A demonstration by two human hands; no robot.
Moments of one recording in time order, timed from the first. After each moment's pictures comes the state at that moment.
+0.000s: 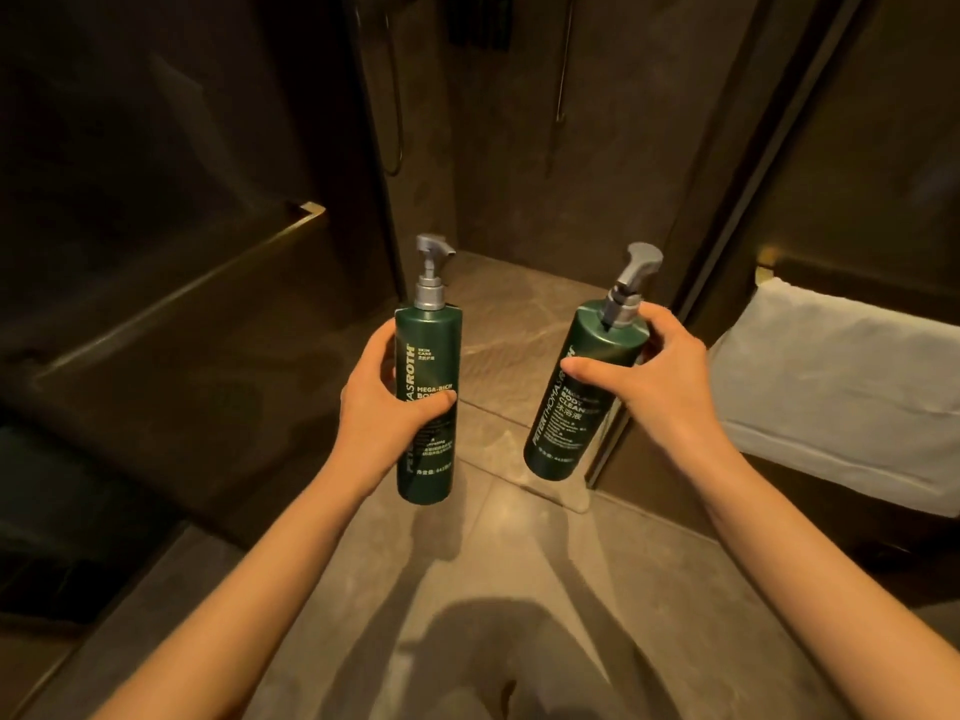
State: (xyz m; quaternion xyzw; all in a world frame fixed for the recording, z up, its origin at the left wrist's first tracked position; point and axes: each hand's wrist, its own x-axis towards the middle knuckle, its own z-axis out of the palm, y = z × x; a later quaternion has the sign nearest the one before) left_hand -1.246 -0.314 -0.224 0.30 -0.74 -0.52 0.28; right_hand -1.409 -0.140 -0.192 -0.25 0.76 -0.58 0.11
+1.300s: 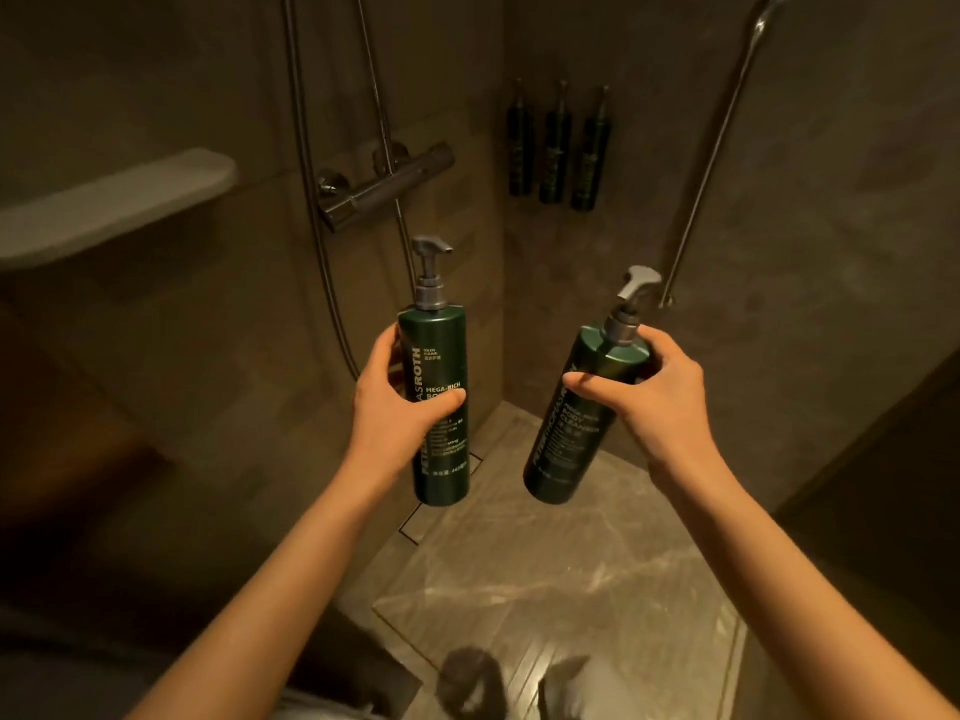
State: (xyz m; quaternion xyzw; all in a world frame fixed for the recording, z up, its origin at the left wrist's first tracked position) left_hand -1.829 -0.877 -0.177 0.38 -0.71 -0.47 0.36; right_hand -2.008 -0.738 -0.170 -0.28 0.71 -0.63 0.13
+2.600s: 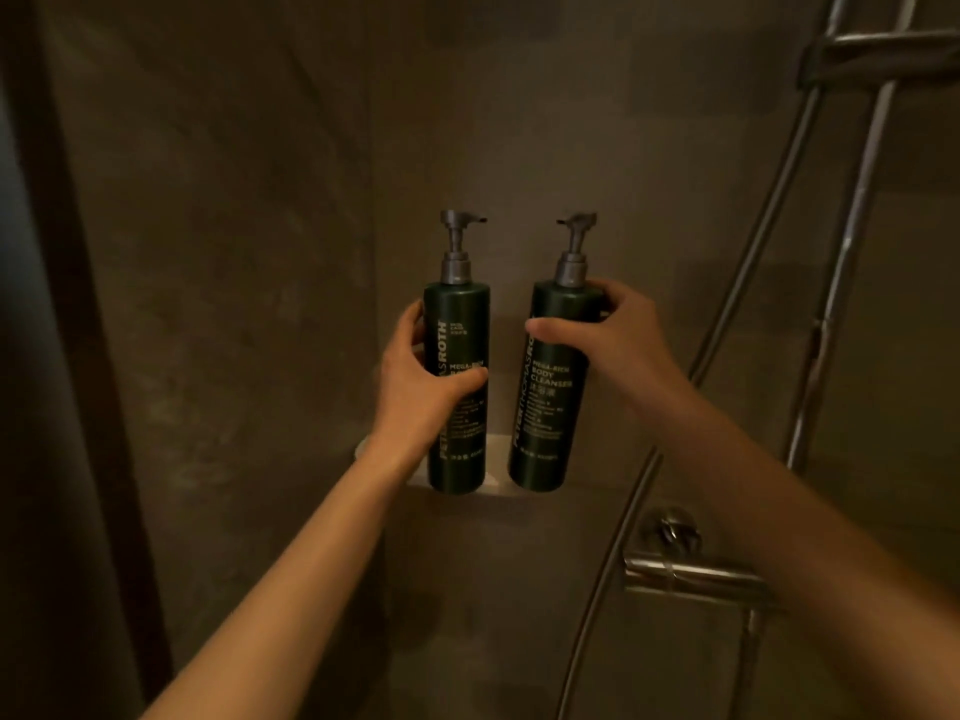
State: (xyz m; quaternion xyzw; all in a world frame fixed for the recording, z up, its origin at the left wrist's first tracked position) left_hand -1.819 -1.066 0.036 0.54 -0.49 -0.07 0.68; right_hand -1.977 -1.155 0.079 -0.72 0.25 -0.52 0.38
